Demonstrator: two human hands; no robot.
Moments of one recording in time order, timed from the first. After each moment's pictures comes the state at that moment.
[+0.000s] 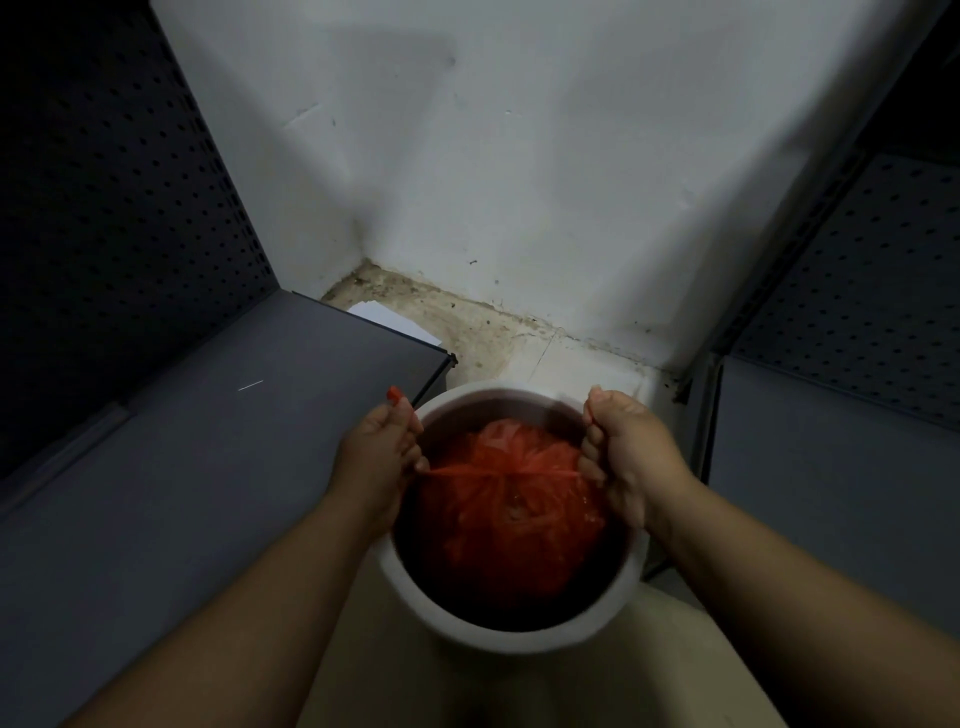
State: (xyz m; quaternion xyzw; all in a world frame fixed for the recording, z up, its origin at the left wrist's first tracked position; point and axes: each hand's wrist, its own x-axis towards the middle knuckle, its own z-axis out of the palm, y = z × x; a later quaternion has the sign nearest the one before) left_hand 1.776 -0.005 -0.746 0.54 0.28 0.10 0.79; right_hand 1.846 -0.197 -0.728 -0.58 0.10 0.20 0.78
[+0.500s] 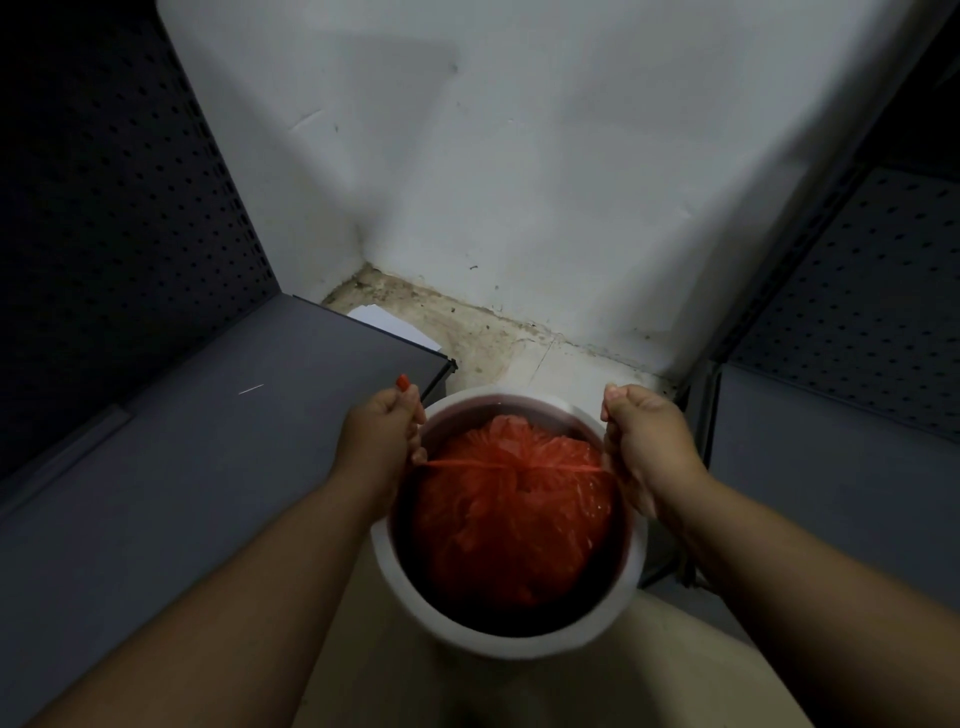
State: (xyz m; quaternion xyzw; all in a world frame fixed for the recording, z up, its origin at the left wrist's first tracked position) left_hand 1.788 -0.001 -0.726 0.62 0.29 0.09 0.72; right_hand 1.861 -0.209 -0.727 -0.71 0.08 0.13 0.69
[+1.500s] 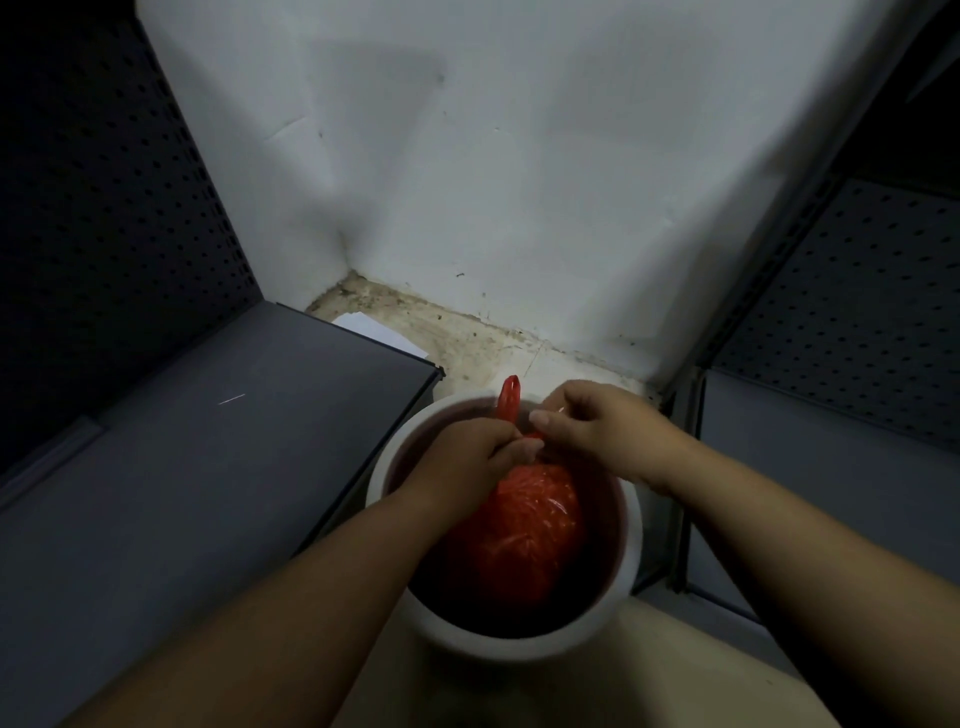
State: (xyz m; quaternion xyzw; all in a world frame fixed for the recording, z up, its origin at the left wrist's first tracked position) left_hand 1.796 -0.050 -0.711 0.90 0.01 -0.04 0.43; right_hand 1.857 -0.202 -0.675 -0.89 -0.21 0.20 0.35
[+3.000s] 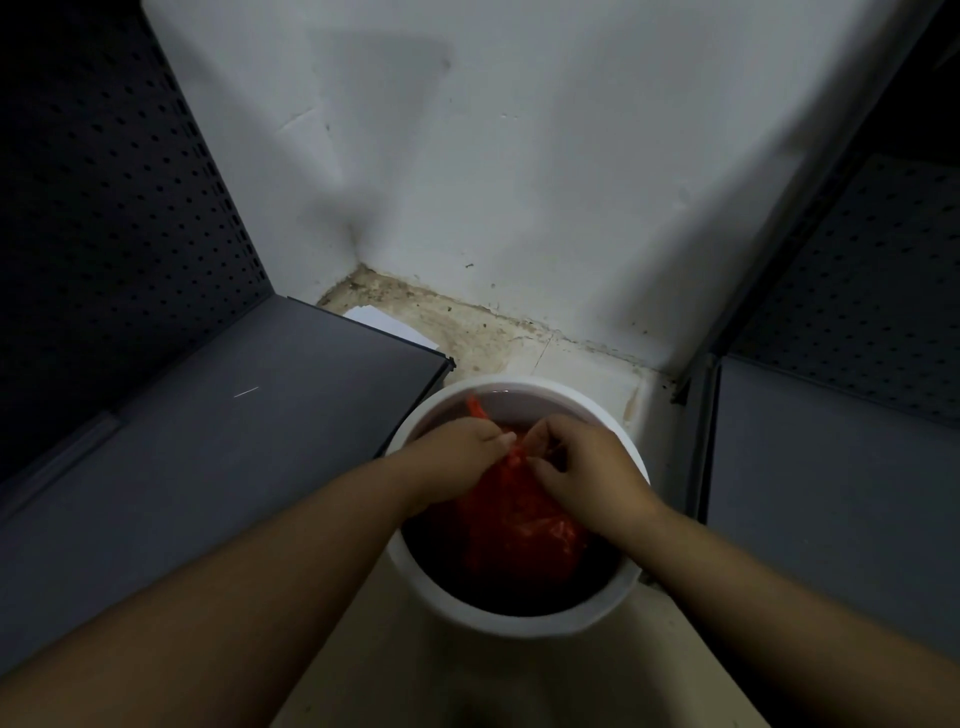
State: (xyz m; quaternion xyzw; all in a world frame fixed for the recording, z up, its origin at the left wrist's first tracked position) left_hand 1.797 -0.035 -0.710 0.85 0.10 -0.22 0.46; right_hand 1.829 -0.188 -0.733 -0.90 -0.25 0.07 0.34
